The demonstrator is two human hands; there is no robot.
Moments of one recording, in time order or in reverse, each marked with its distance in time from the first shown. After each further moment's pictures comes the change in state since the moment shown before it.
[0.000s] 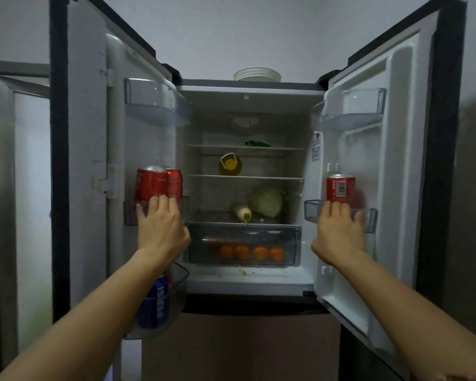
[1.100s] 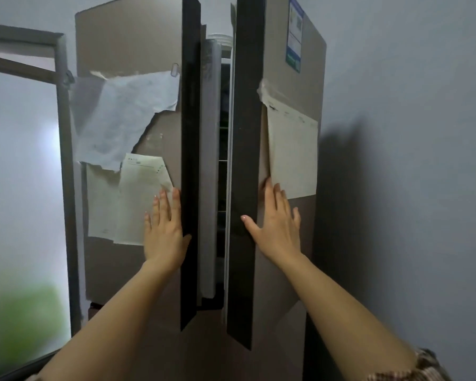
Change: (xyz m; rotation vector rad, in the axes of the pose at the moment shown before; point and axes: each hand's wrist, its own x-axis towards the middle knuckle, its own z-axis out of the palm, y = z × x) left_hand -0.002 0.090 0.109 -0.317 -0.048 0.011; right_hand 0.015 -0.023 0.061 0.629 0.144 -0.046
